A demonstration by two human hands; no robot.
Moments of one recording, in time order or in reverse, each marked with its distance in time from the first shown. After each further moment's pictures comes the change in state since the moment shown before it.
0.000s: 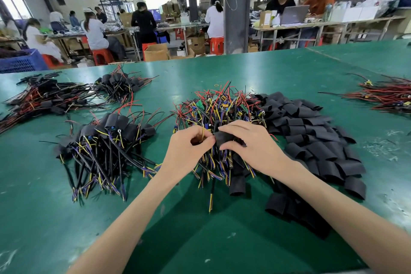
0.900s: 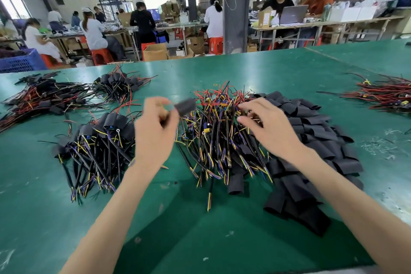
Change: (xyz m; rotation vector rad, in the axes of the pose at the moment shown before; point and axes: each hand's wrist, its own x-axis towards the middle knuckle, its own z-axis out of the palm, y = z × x) left_hand 0.013 0.004 -0.038 0.221 0.472 0.176; right_hand 0.010 0.020 -0.031 -0.092 0.124 0.151
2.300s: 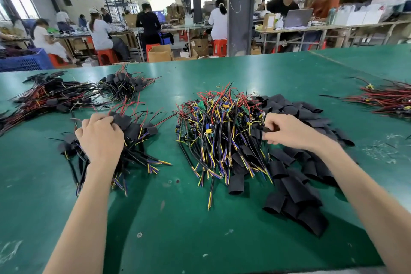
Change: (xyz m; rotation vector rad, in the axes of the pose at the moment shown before) left_hand 0.024 -0.114 -0.056 0.795 0.084 -0.260; right_hand 0.001 0.048 -0.025 0.019 -0.484 0.303
